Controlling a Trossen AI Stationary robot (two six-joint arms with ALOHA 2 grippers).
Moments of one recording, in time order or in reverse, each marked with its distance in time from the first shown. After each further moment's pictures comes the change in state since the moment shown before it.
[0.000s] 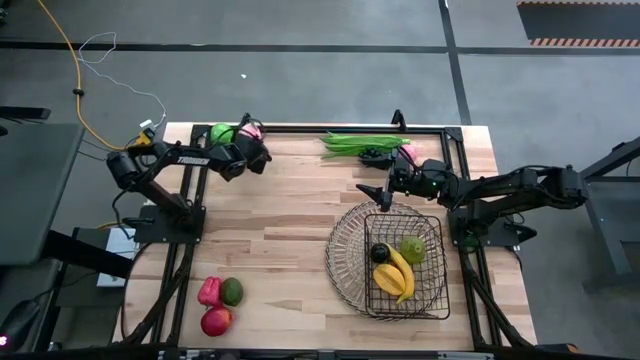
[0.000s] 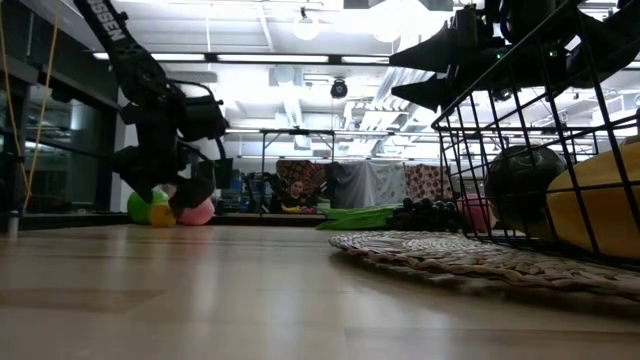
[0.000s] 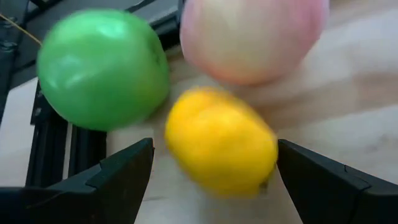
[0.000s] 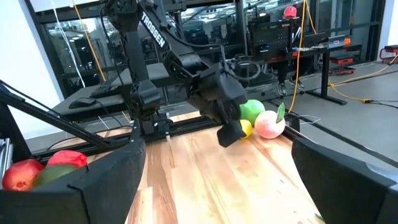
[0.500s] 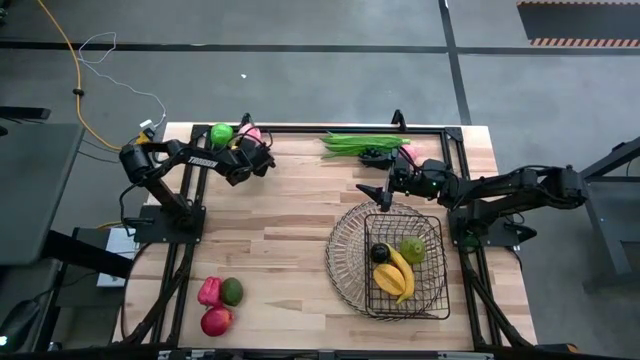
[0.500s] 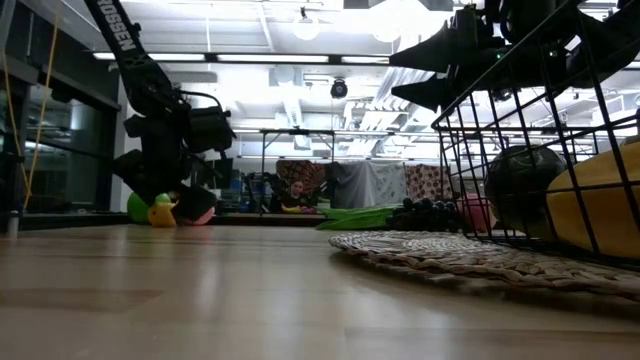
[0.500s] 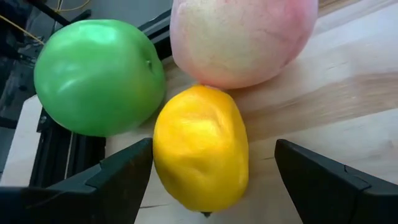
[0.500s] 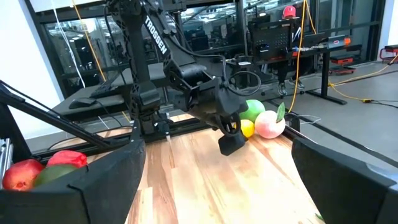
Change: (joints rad) left arm -0.050 0.087 0.000 0.067 -0.102 -0.028; right arm 0.000 0.000 0.000 0.000 0.000 0.001
